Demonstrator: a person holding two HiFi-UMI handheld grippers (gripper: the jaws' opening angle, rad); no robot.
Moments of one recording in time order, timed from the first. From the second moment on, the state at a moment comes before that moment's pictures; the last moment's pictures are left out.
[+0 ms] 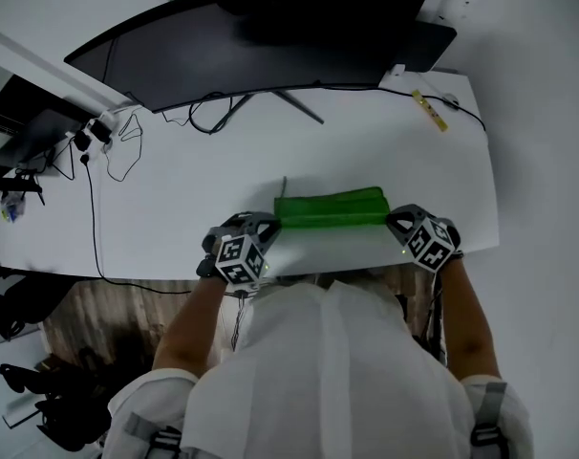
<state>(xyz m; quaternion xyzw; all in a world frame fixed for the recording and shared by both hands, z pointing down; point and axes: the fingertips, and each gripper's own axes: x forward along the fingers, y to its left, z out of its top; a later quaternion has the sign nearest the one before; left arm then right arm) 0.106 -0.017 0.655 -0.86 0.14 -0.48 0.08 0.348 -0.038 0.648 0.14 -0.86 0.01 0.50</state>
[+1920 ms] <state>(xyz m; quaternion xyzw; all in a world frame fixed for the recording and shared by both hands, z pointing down) 0.084 -0.045 0.693 -0.84 0.29 -0.36 -0.28 0.337 -0.077 0.680 0.53 -0.67 0.50 0.15</state>
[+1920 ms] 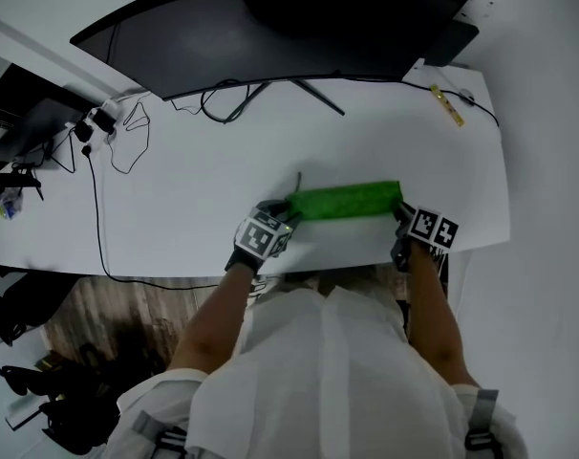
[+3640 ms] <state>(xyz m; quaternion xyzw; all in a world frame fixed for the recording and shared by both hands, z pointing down) 0.058 -0.073 0.685 -0.80 0.39 -0.39 -0.21 0.173 -0.050 0.688 0.38 -0.74 0.28 0.48</state>
